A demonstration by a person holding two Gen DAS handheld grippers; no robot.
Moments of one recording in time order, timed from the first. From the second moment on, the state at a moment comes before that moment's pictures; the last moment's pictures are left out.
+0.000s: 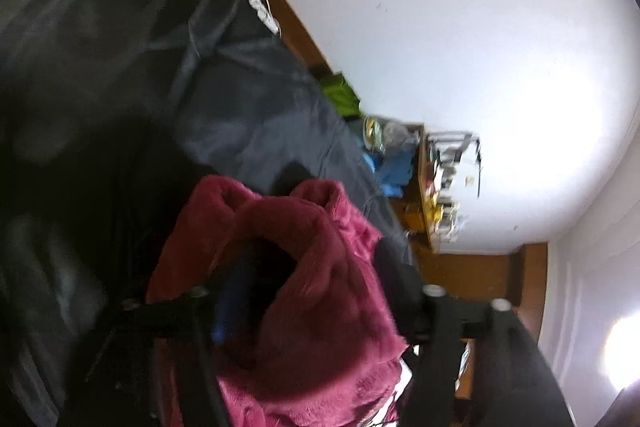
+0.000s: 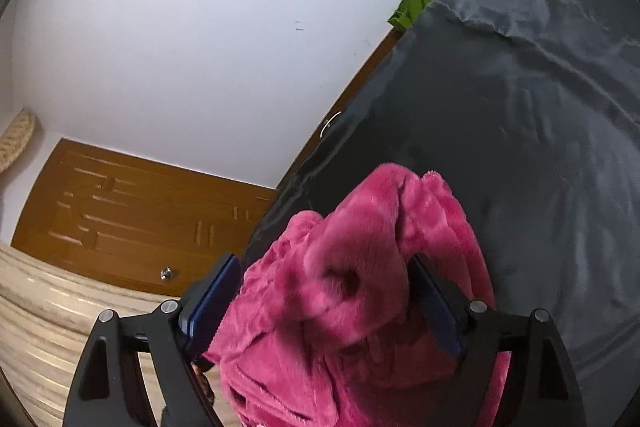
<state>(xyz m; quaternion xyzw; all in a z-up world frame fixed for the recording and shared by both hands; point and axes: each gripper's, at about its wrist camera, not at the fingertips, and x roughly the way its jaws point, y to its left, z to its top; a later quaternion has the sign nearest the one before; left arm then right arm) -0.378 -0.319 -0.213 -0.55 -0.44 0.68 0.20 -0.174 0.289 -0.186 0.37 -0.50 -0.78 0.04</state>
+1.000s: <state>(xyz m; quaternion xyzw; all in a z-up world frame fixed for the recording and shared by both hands) -0.306 -0.201 -0.199 -0.62 -0.35 0.61 0.34 -0.197 0.187 -0.211 0.50 -0.42 -0.74 0.16</state>
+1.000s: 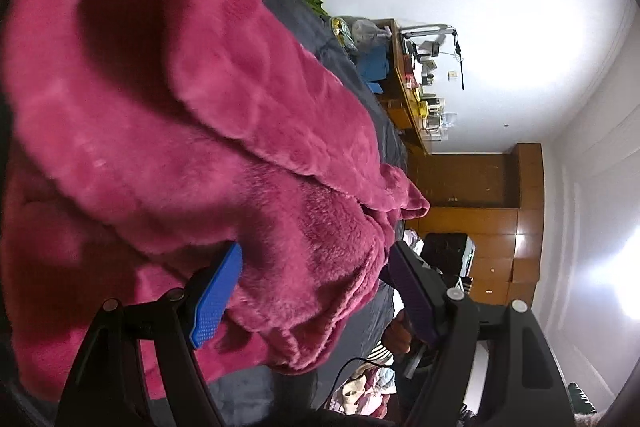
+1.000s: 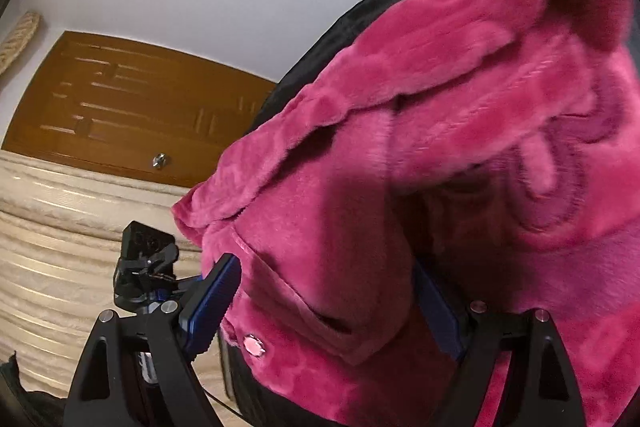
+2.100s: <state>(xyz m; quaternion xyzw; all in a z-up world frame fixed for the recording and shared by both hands) -0.395 -0.233 -0.157 -0.46 -0.32 0.78 0.27 -0.255 0.095 -0.080 0.32 0.11 -0.94 -0.03</state>
